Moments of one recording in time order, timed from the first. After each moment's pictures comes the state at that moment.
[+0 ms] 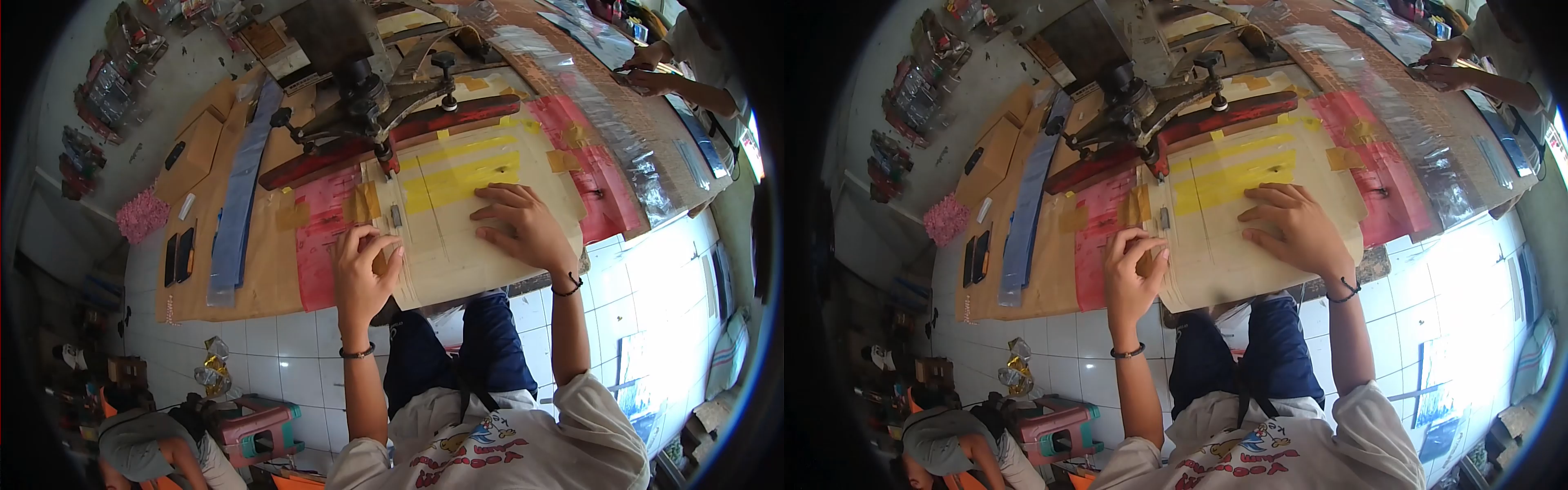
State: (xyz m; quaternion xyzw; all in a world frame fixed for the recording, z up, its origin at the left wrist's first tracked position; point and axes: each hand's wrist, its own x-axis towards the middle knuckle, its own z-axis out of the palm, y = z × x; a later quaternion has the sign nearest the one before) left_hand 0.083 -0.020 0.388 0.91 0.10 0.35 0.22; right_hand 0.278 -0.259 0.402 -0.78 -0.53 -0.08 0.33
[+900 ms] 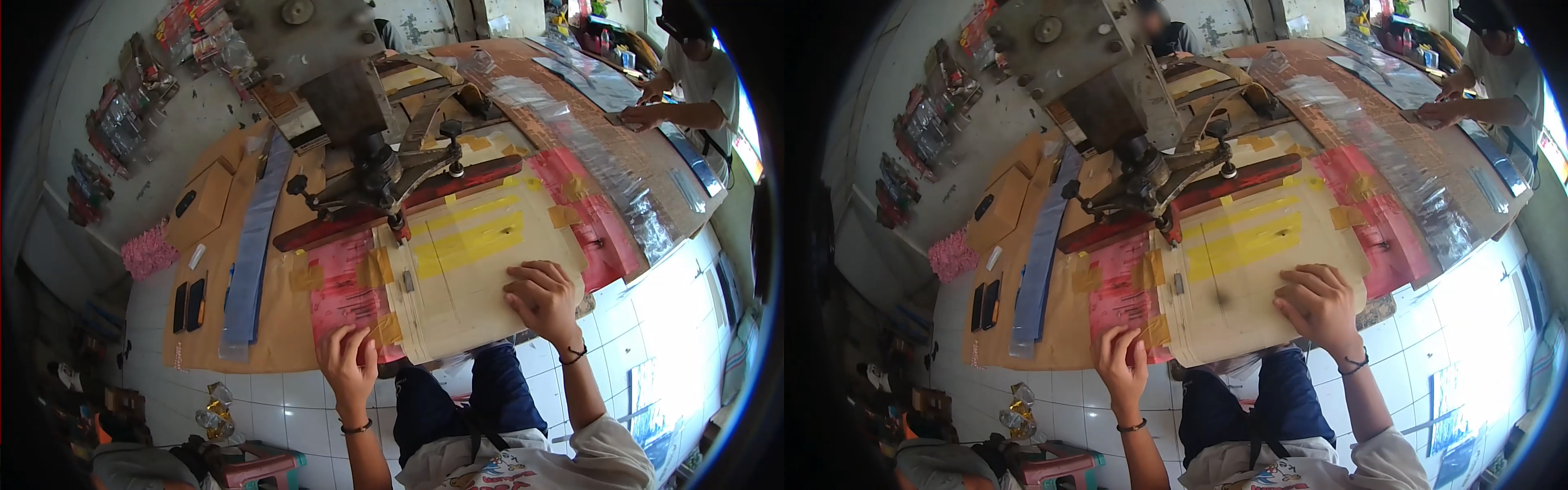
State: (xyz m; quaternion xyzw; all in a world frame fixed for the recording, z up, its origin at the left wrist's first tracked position) left_hand 0.018 -0.002 0.359 0.89 0.17 0.40 0.11; right_hand 0.252 -0.280 0.388 -0.79 -0.46 -0.24 0.33
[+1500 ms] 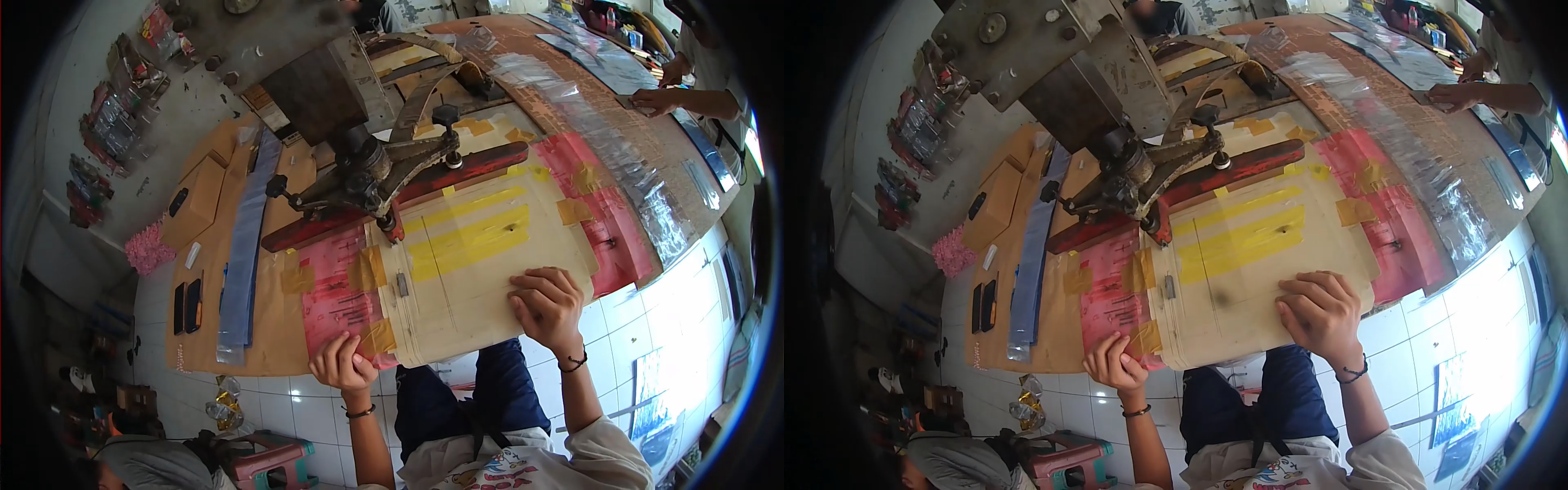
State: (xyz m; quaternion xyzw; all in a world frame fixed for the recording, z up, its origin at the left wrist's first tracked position) left_hand 0.033 0.011 0.321 0.83 0.15 0.53 -0.07; right_hand 0.255 -0.273 0.377 -0.78 -0.44 -0.28 0.36
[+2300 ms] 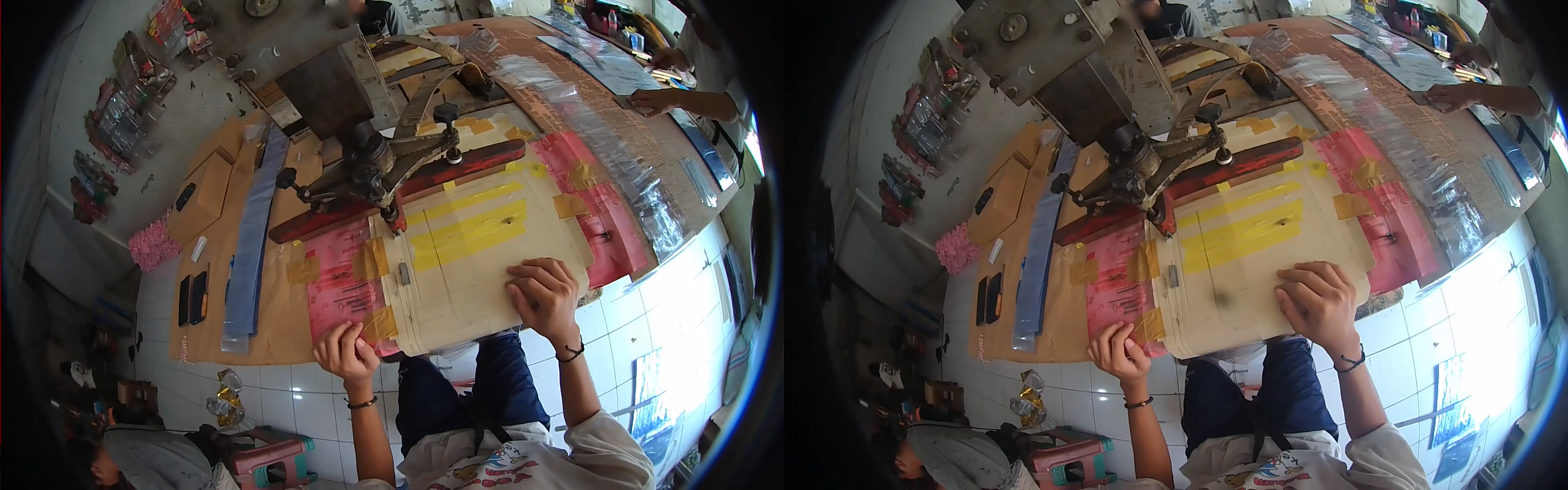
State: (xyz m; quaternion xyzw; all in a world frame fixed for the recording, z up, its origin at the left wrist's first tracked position) left_hand 0.032 0.008 0.324 0.84 0.16 0.52 -0.05; right_hand 0.254 -0.275 0.377 -0.77 -0.44 -0.28 0.36
